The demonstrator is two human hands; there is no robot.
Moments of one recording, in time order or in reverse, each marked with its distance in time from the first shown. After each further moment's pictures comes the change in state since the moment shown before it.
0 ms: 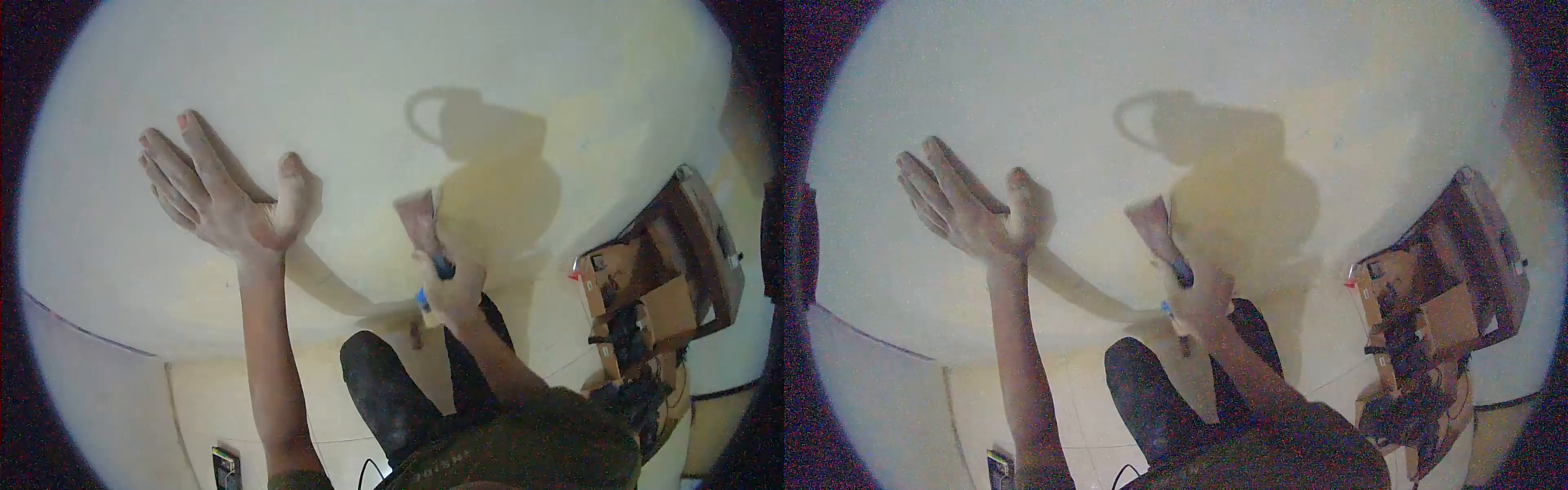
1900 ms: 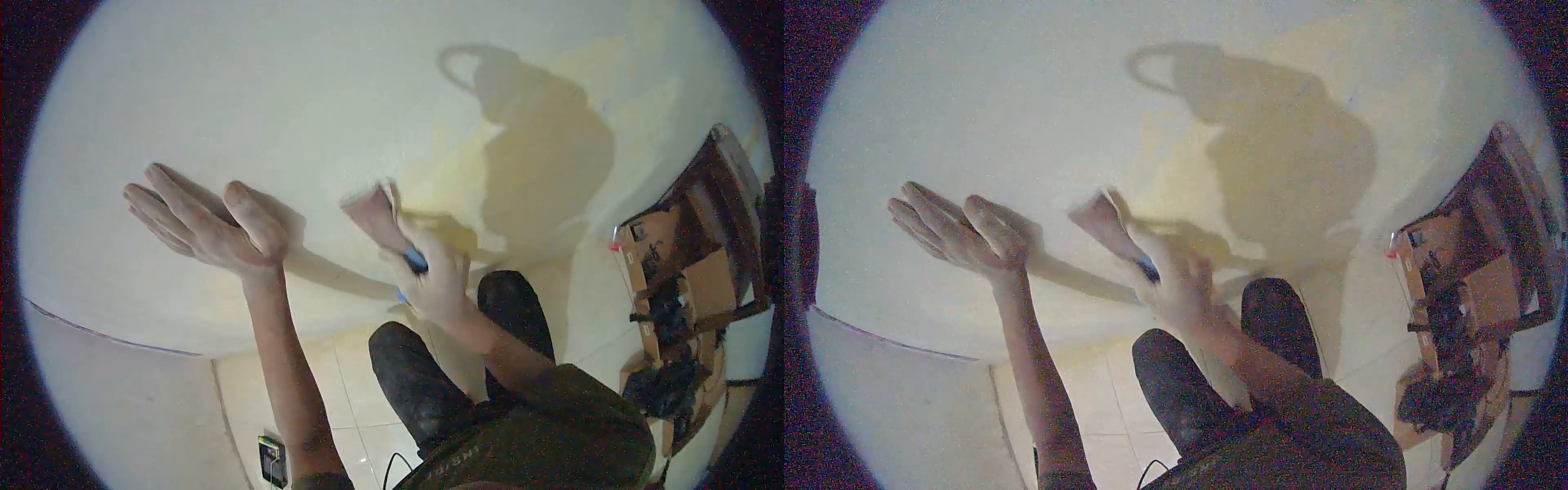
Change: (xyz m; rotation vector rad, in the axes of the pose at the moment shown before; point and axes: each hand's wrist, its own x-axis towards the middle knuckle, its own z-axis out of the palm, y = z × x) left_hand 0.010 -0.018 -0.026 -0.026 -0.028 0.035; right_hand -0.008 -0.054 0.036 0.255 0.014 -0.078
